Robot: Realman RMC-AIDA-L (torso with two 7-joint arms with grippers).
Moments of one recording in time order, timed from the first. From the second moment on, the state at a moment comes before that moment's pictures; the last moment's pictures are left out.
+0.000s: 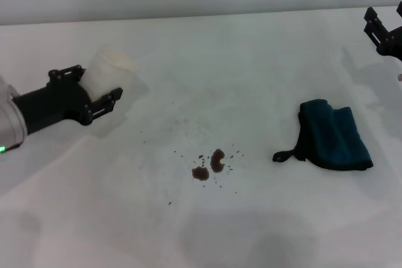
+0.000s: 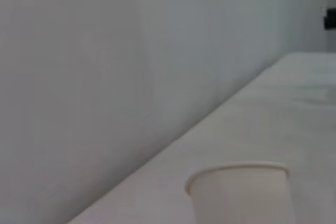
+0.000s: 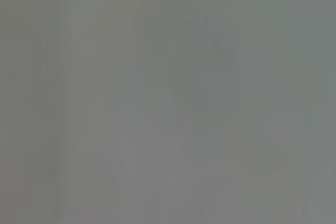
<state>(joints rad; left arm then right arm) -0.76 -2.08 2.85 -0.30 -0.46 1.21 -0.70 0.46 2.02 -0.53 -0.02 2.17 1.16 -2.78</state>
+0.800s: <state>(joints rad) -0.49 -2.08 2.84 -0.07 -0.72 1.15 -0.38 0.41 2.01 -0.56 -0.06 2.17 1.16 -2.78</state>
